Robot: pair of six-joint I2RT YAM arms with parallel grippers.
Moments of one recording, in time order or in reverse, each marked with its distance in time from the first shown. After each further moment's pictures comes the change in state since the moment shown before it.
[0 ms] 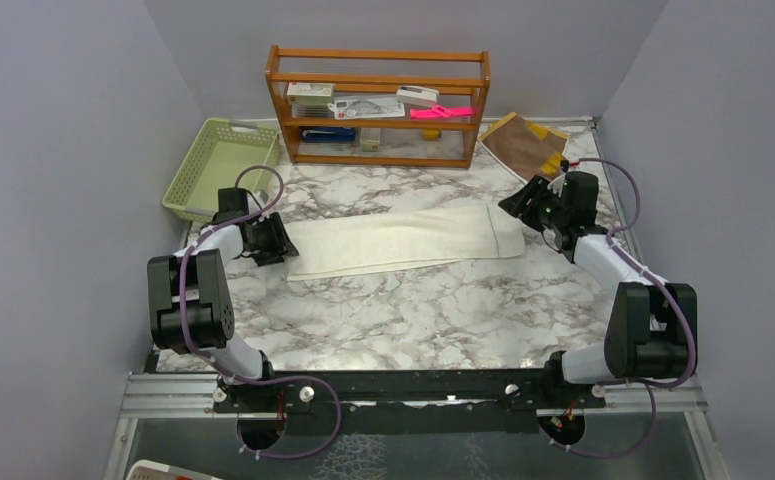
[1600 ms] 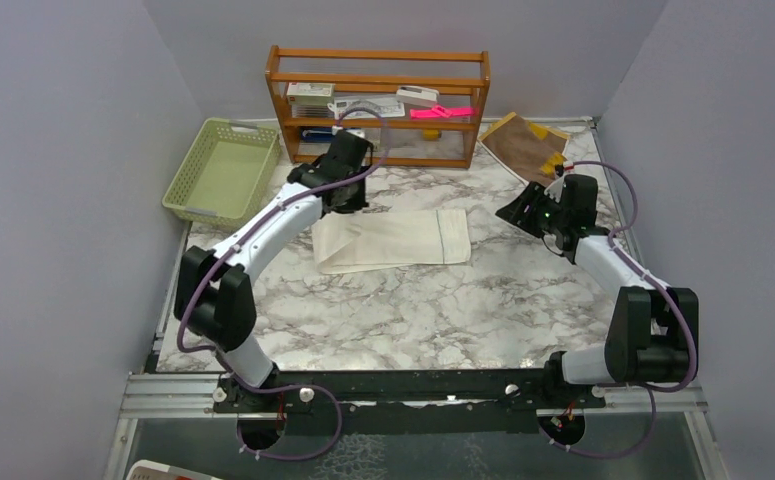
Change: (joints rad) left arm -0.613 0.023 0.533 -0.298 -0.572 -0.140; right arm 0.000 -0.019 0.001 -0.091 -0.055 -0.050
